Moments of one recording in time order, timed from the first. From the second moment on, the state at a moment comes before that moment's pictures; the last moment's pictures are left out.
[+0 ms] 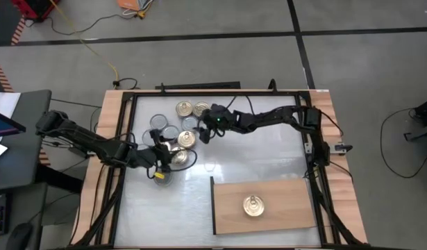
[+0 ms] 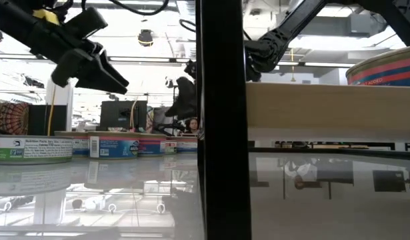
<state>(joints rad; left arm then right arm) -0.31 0.97 0.44 -0.02 -0.85 0.06 -0.25 2.04 1.27 0.29 0.10 0.04</state>
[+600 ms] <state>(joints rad) -0.31 0.97 0.44 -0.03 -0.92 0.05 -0.31 2.05 1.27 0.29 0.41 0.07</state>
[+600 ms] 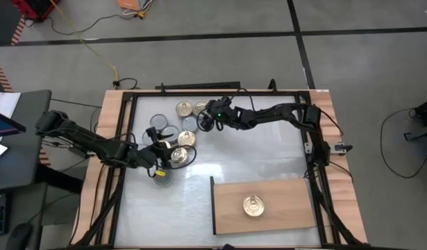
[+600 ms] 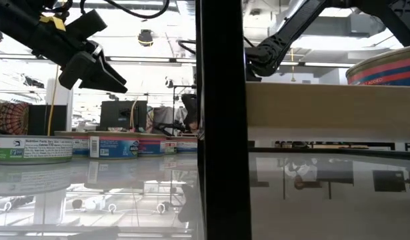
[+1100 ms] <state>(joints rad) -0.31 0.97 0.44 -0.03 -0.91 0.05 -0.28 2.07 1.28 0.07 0.49 0.08</state>
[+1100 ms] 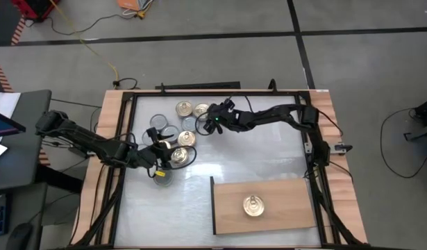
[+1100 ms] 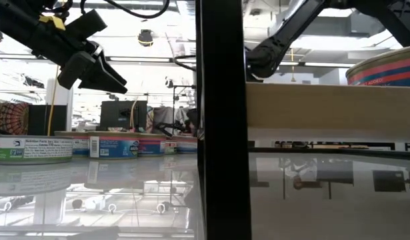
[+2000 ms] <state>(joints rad) -0.31 0.97 0.44 -0.04 -0.87 0.03 -0.20 1.79 1.27 -0.50 0.48 0.16</state>
